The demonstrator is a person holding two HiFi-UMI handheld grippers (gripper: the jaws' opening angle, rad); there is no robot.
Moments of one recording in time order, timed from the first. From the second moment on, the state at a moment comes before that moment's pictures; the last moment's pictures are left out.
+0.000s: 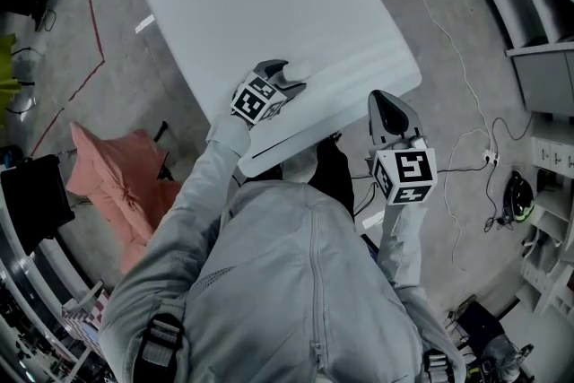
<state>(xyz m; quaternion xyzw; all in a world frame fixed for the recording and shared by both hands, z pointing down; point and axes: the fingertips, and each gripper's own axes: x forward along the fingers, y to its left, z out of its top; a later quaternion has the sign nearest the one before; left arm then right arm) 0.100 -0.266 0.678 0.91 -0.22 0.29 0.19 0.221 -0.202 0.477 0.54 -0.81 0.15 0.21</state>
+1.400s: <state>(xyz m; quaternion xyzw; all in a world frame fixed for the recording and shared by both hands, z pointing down) 0.055 -0.262 0.622 0.92 -0.26 0.21 0.20 0.188 -0.167 0.465 0.54 -0.81 0.14 0.20</state>
